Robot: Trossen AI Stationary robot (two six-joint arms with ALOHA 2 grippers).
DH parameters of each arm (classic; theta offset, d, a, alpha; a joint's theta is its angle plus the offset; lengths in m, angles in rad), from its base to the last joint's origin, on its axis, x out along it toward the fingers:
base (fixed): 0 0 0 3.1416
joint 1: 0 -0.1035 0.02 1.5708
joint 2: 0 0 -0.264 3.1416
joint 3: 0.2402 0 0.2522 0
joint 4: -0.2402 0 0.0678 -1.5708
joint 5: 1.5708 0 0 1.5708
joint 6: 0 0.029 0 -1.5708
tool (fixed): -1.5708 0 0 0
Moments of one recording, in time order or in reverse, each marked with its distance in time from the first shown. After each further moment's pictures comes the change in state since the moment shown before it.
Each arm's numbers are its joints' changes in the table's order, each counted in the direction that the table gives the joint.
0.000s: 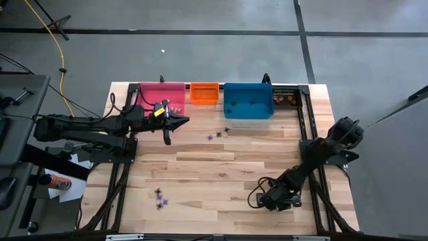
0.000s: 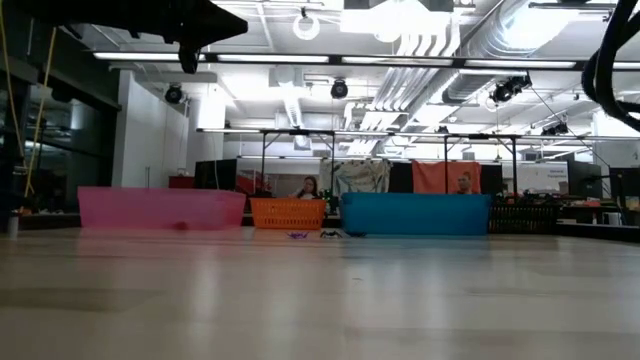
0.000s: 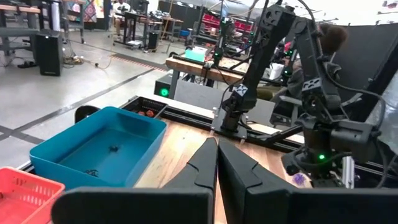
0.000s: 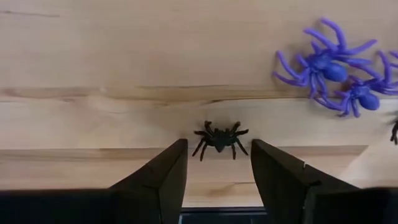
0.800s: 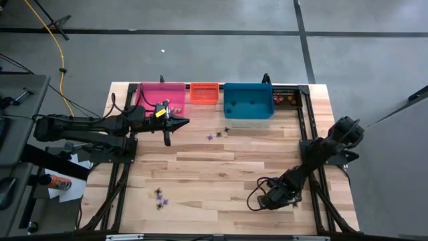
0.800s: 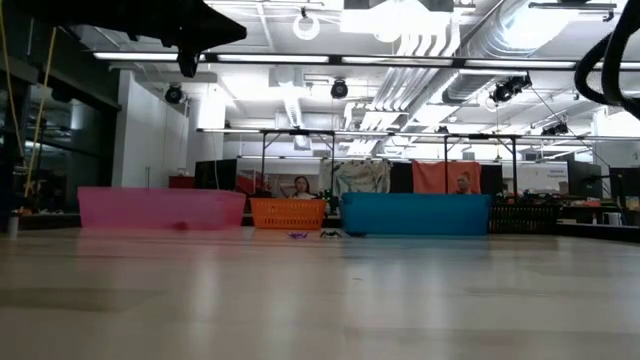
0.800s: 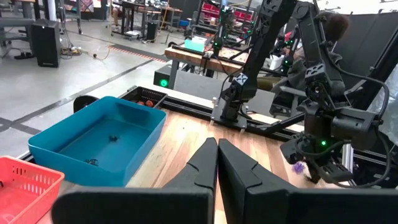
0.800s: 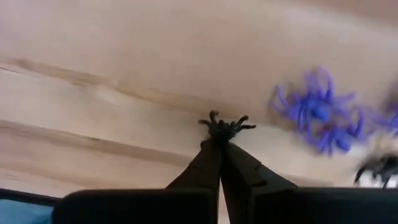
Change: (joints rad) left arm 0.000 0.000 0.000 -0.041 -0.011 0.000; right arm 0.007 -0.009 0.003 -0.105 -0.067 -0.252
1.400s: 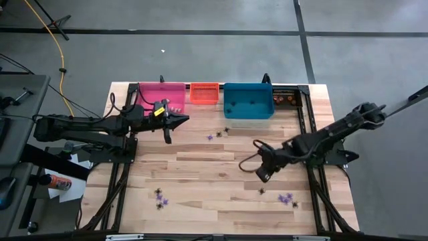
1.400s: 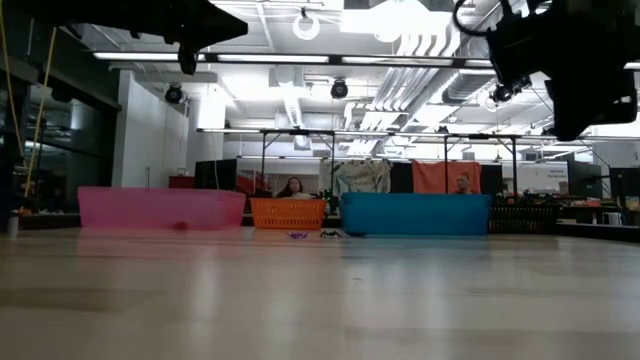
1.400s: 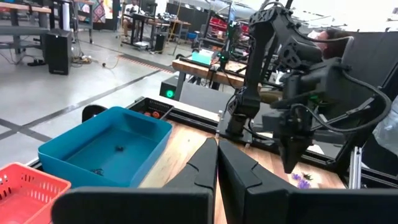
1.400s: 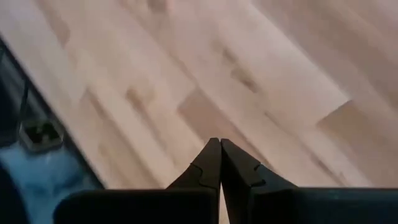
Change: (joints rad) left arm -0.007 0.000 0.000 0.047 0.039 -0.022; right arm 0.322 -0.430 0.003 -0.194 -0.248 -0.901
